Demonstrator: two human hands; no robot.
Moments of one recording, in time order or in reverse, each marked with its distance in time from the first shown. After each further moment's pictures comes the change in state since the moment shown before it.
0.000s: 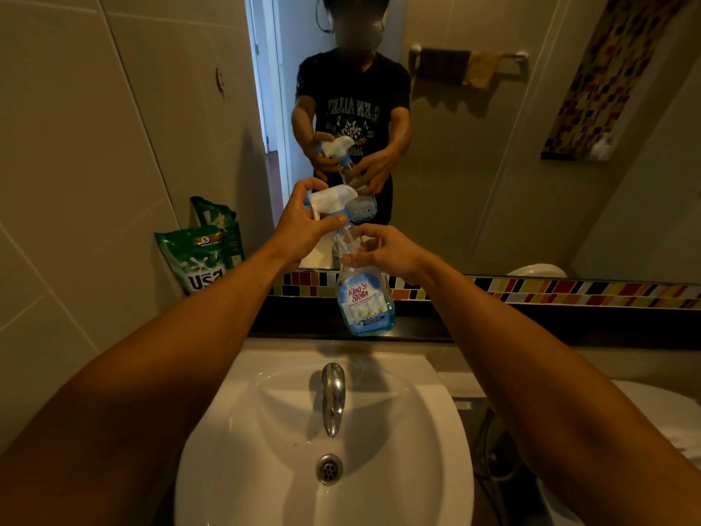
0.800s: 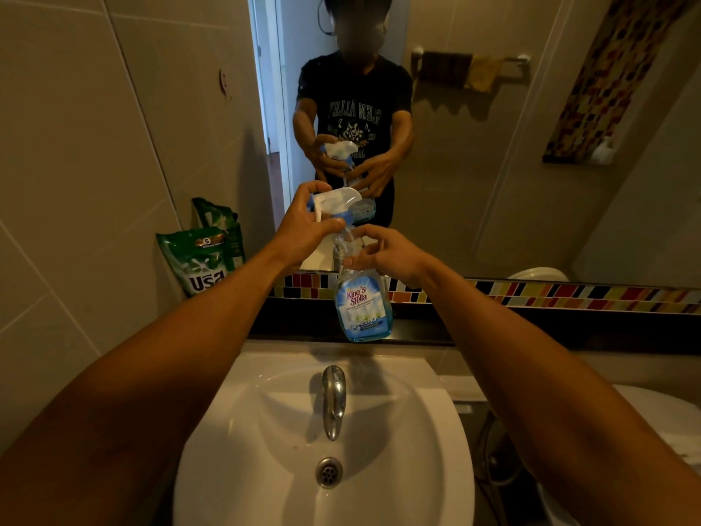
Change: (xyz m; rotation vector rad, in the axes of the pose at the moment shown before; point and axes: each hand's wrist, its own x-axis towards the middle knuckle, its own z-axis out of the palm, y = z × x) left_hand 0.002 0.000 0.000 0.041 -0.002 0.006; right_hand 0.004 0.003 -0.001 0.063 -0.029 0.004
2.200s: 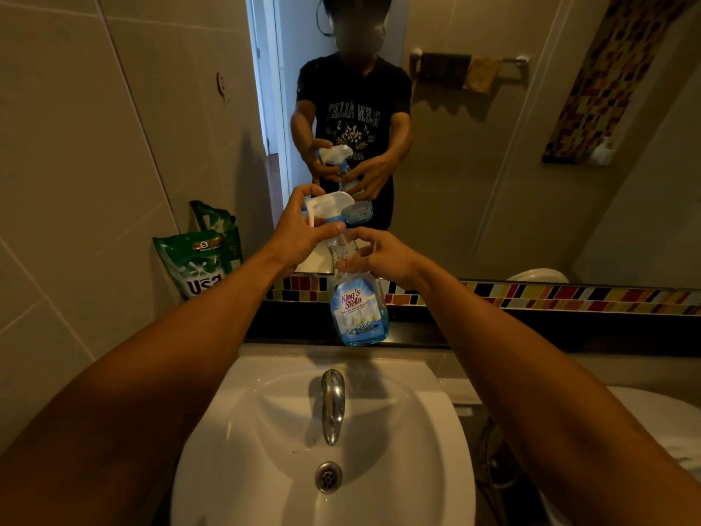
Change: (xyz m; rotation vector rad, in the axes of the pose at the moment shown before) left_hand 0.000 0.000 -0.005 -0.006 0.000 -0.022; right_hand 0.007 -0.002 0.004 0.016 -0.033 -0.026
